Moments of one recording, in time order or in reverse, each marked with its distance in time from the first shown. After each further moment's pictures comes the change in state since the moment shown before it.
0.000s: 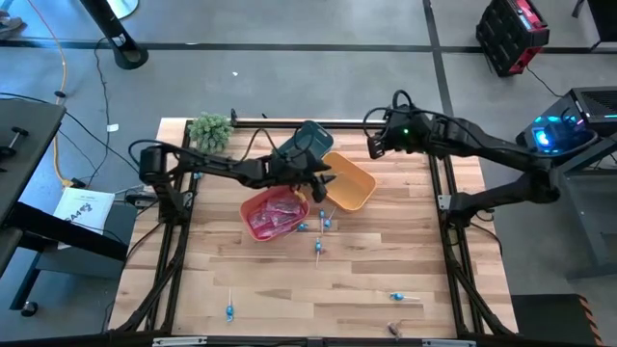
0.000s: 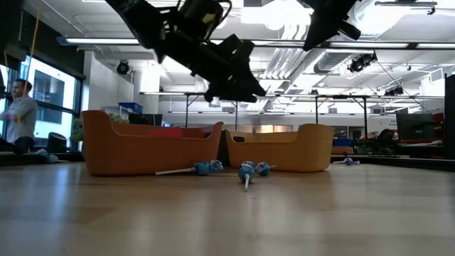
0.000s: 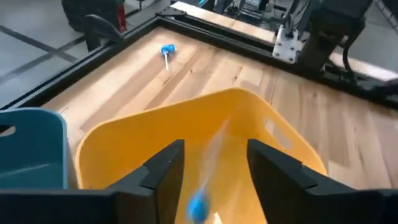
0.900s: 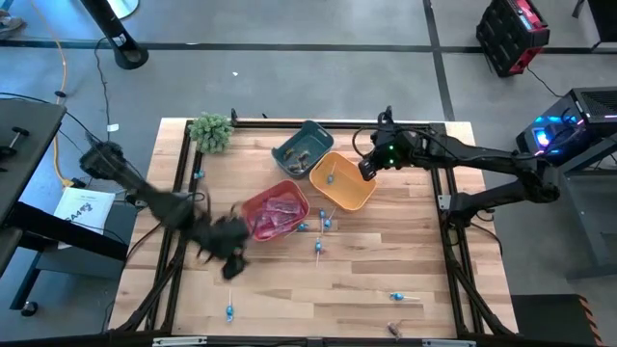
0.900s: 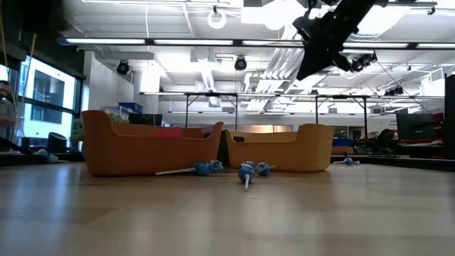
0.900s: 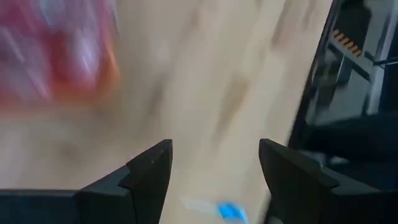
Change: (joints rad) left arm -0.765 -0.546 -0.056 -1.085 0.006 -0.826; right arm 0.009 0.005 -0.278 0.247 -0.193 -0.105
